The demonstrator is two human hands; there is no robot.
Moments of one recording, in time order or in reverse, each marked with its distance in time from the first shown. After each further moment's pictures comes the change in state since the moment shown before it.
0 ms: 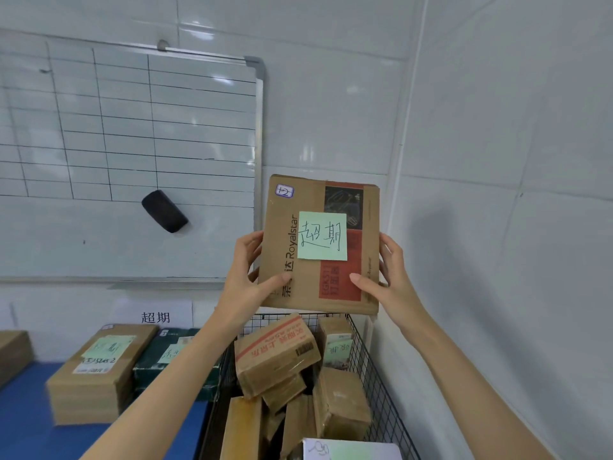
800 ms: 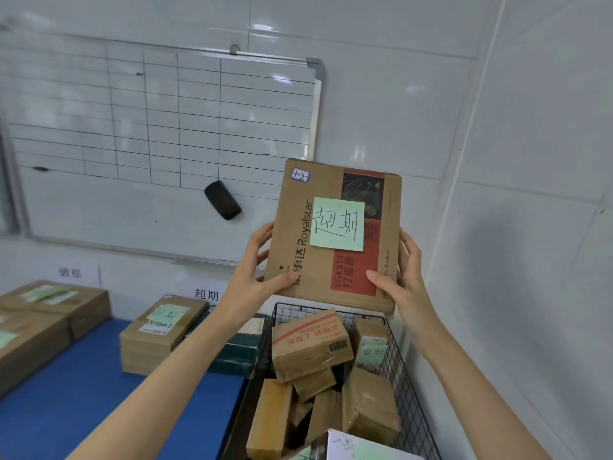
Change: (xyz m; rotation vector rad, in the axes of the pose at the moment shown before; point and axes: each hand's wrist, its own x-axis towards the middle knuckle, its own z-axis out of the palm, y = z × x) left_hand -0.040 0.026 -0.045 0.068 0.045 -0.017; right_hand 0.009 0.004 0.035 0.152 -0.101 -0.052
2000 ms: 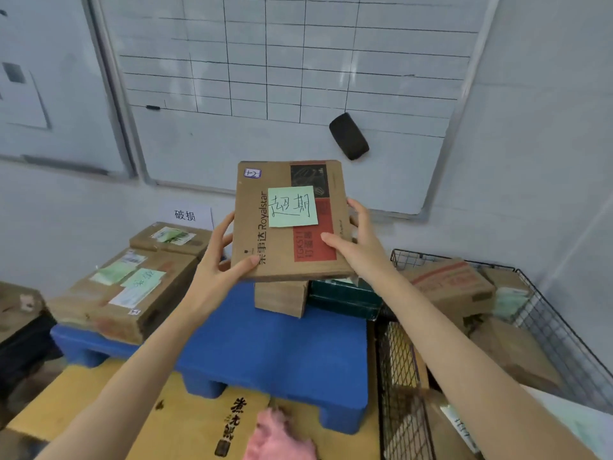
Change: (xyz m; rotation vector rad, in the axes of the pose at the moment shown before) left_hand -0.096 -0.104 -0.321 0.154 0.186 -0.264; right_hand 0.026 0.039 0.355 -0.145 -0.192 0.305
